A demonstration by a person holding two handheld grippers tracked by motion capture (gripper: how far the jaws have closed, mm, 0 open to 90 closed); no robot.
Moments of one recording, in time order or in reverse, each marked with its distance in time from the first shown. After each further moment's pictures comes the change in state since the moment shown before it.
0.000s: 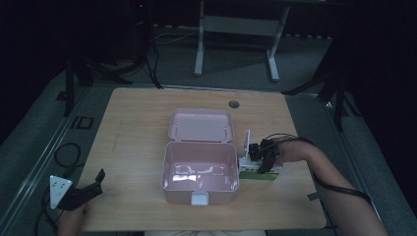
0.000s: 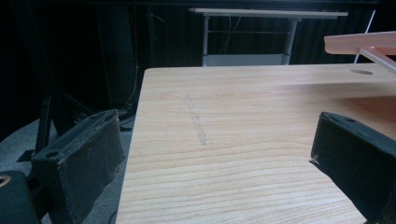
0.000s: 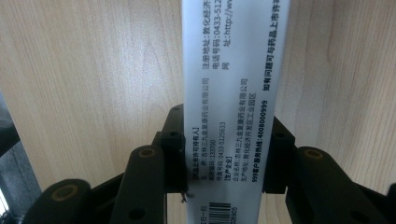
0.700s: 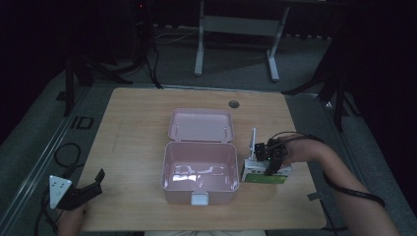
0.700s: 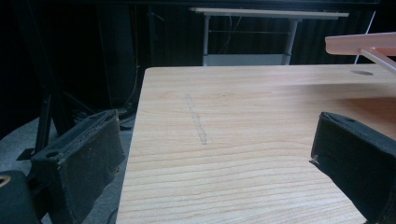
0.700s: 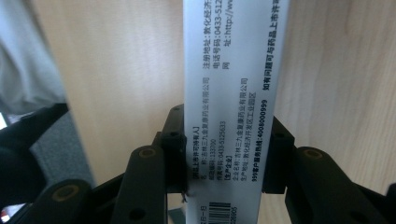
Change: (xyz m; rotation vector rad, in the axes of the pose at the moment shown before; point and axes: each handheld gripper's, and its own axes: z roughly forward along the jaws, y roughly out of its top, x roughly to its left) left arm 0.001 0.000 0.000 0.002 0.001 -0.006; right arm 0.017 -0.010 -0.030 0.038 0.040 0.020
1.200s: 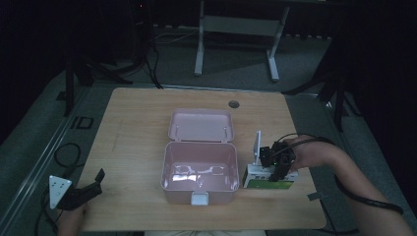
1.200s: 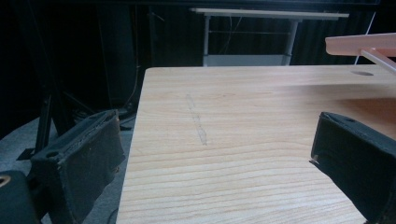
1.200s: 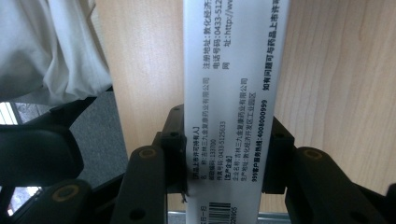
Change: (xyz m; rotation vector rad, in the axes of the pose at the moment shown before) left arm 0.000 0.000 0.000 -0.002 0.002 -0.003; right arm 0.038 -0.004 -0.035 -0.015 -0.009 -0.032
